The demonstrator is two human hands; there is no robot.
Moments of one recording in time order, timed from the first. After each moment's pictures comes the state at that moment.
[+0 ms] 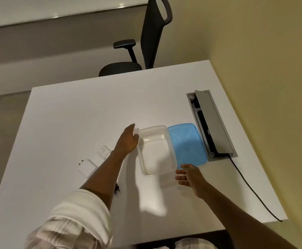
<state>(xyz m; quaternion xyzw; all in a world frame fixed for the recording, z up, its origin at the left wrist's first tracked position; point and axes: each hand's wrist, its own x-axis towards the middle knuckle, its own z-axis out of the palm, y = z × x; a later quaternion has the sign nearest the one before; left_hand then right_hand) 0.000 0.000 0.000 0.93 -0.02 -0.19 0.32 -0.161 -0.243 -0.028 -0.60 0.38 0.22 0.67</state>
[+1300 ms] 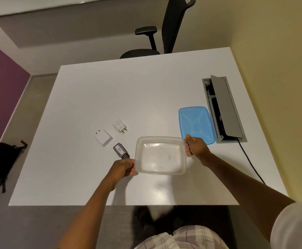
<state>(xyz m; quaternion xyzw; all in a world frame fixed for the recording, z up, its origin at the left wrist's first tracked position) -0.218 0.074 -0.023 0.70 0.29 -0.28 0.59 -0.160 -0.246 -0.014 -0.73 0.22 0.21 0.61</state>
